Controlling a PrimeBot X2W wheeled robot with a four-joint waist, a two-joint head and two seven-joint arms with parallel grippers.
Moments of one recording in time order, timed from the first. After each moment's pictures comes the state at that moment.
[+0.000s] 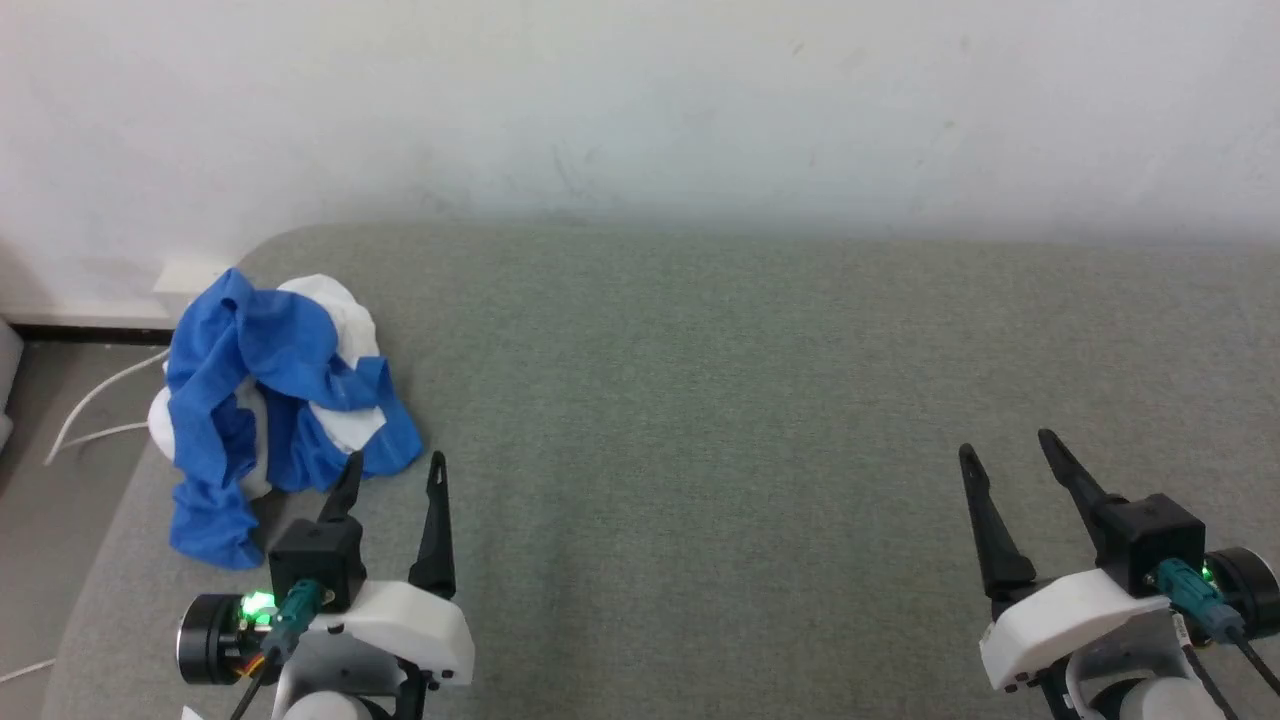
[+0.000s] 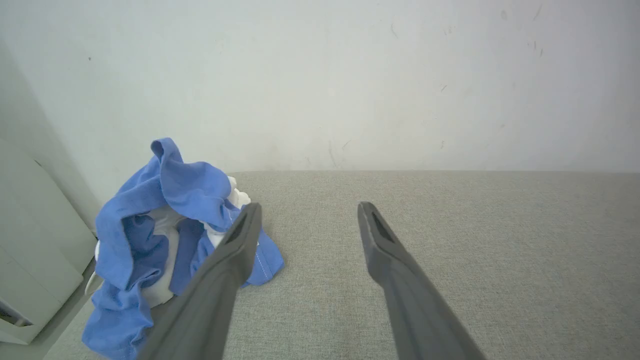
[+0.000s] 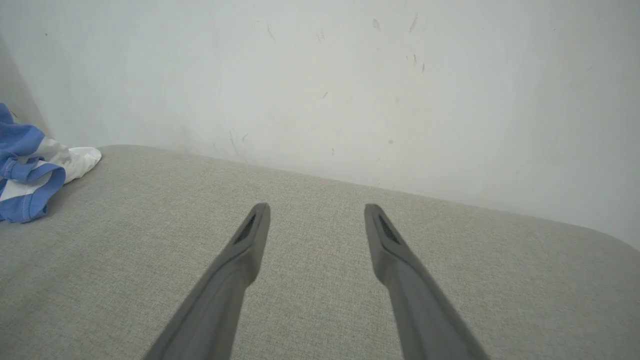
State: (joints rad) left arm -0.02 0.06 -0.04 0.05 -0.03 0.04 -0.06; right arm 0.02 -0.05 -0.01 0.01 0.01 0.13 -0.04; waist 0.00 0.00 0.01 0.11
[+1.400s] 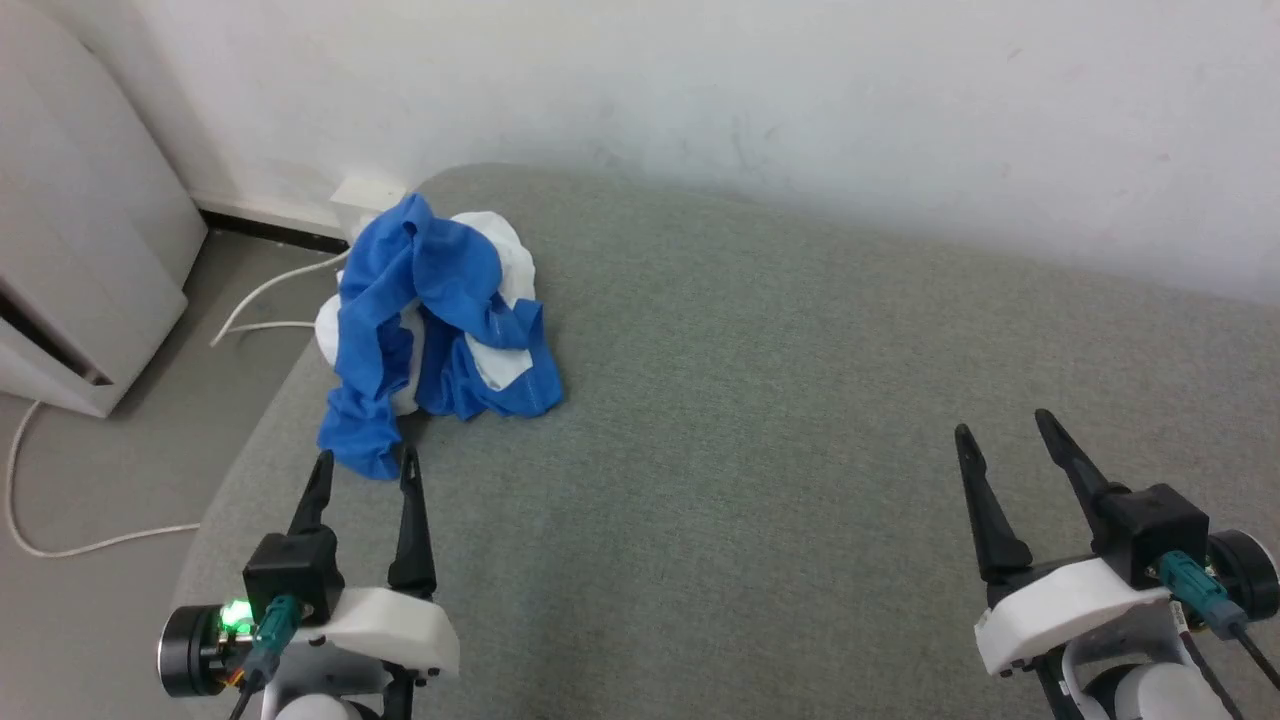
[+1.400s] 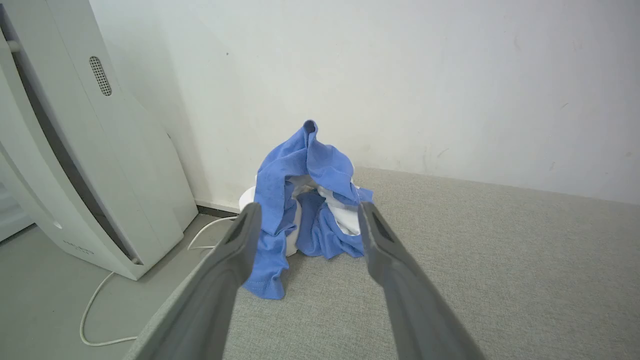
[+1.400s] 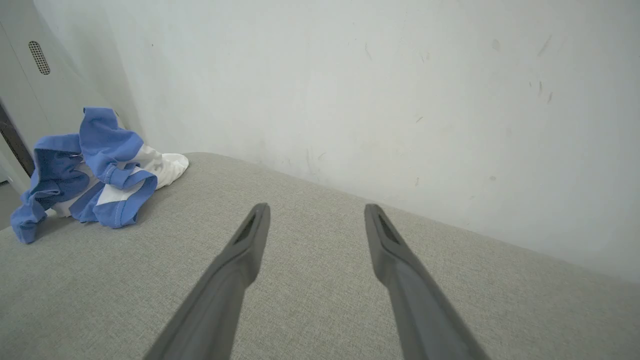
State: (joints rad) left arm -0.02 0.08 -0.05 0.07 -0.07 0.11 -0.15; right arm -0.01 -0.05 0.00 0.02 0.02 0.13 -0.08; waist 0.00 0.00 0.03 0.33
